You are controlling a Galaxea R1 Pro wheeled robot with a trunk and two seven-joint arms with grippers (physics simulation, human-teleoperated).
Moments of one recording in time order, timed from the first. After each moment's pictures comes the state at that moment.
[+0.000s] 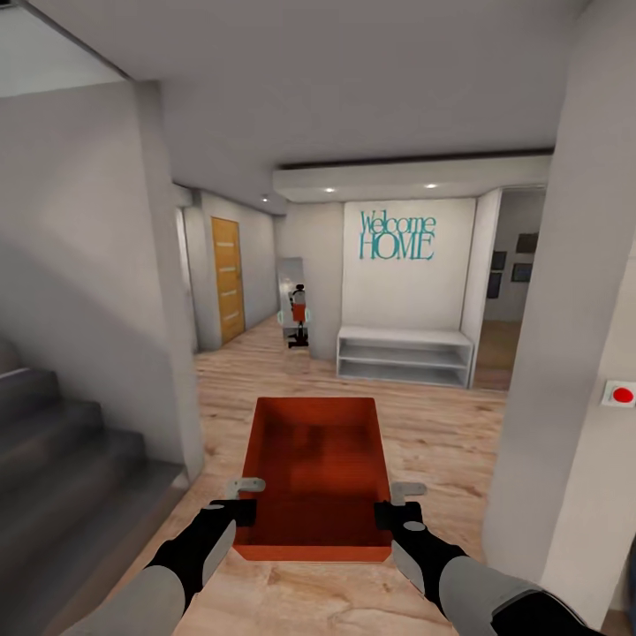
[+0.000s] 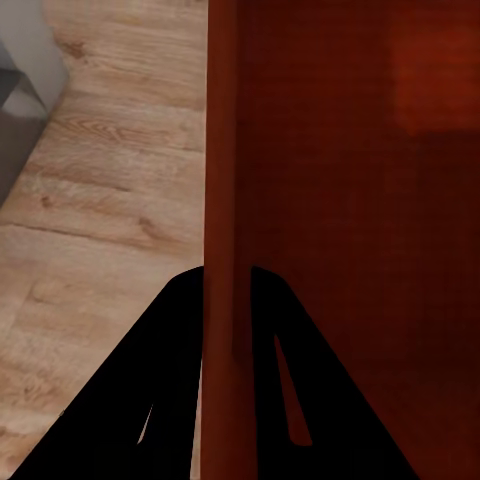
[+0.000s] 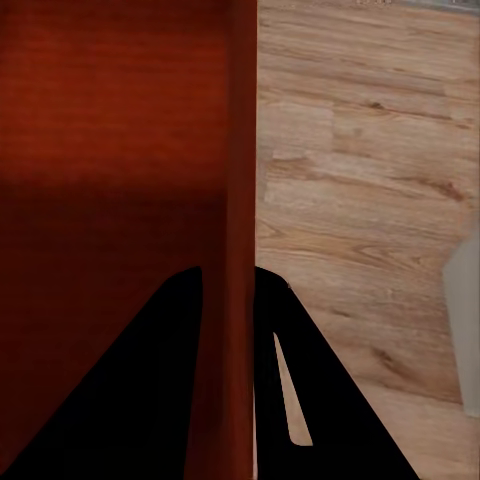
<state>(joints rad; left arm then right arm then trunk) -0.64 -0.08 -0.08 -0.42 0.08 0.27 0.13 -0.74 0.11 0.31 -0.08 -0.24 -0.12 -0.20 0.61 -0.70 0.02</state>
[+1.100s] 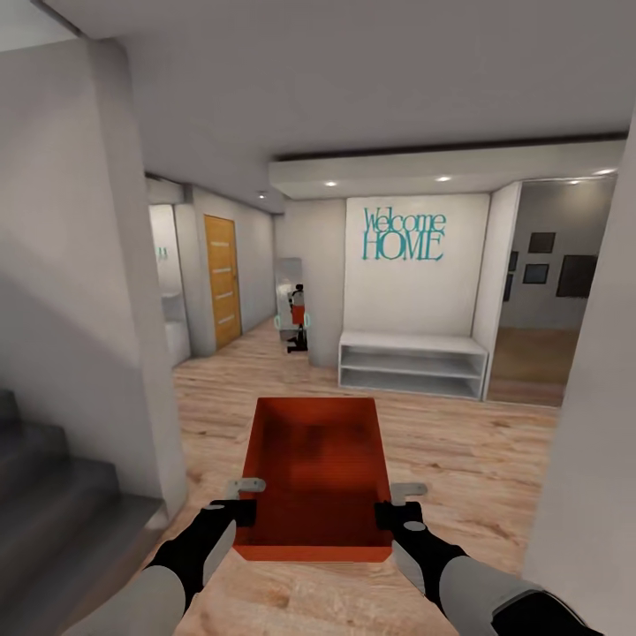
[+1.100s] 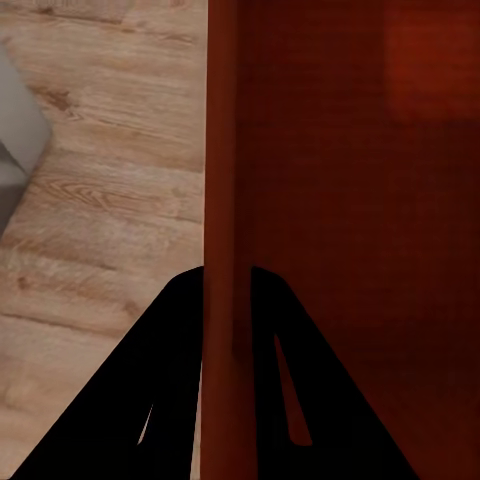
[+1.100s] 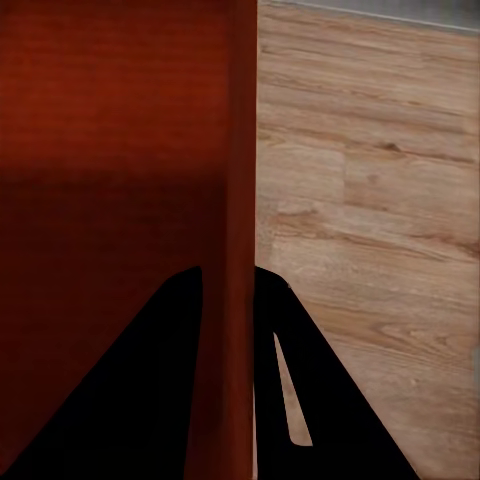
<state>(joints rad) -0.64 -0.08 -0.08 -0.42 0.07 0.27 0.13 -0.74 0.11 0.31 -0.09 -0.23 -0.11 -0.19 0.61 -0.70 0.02</state>
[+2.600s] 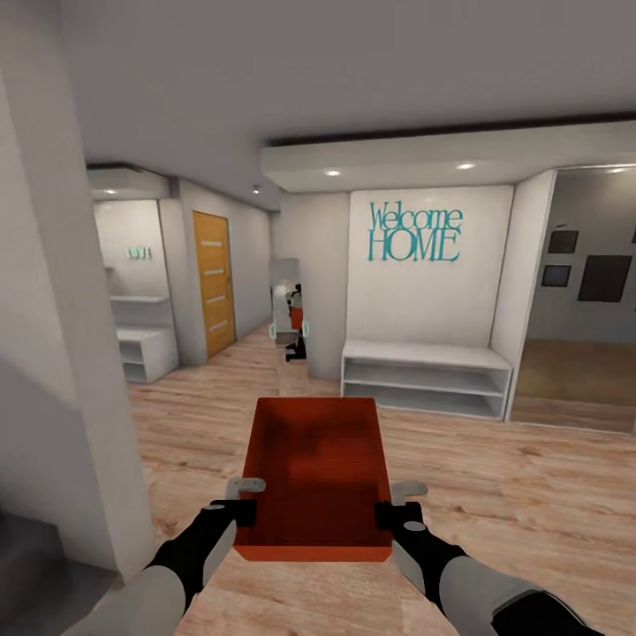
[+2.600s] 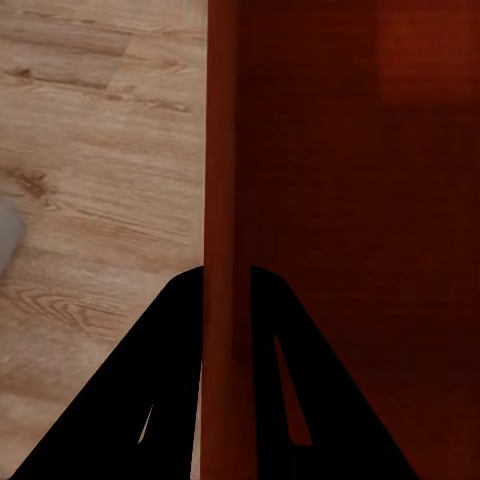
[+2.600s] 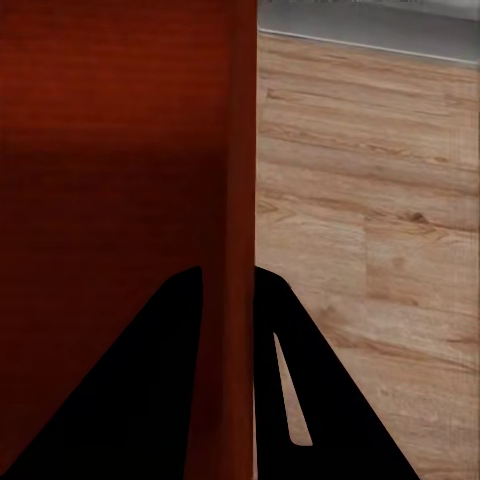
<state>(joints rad) -0.64 -0.08 -0.08 -0.42 0.07 0.27 0.13 -0.74 0.11 0.31 -0.08 -0.24 -0.12 -0.19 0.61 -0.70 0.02</state>
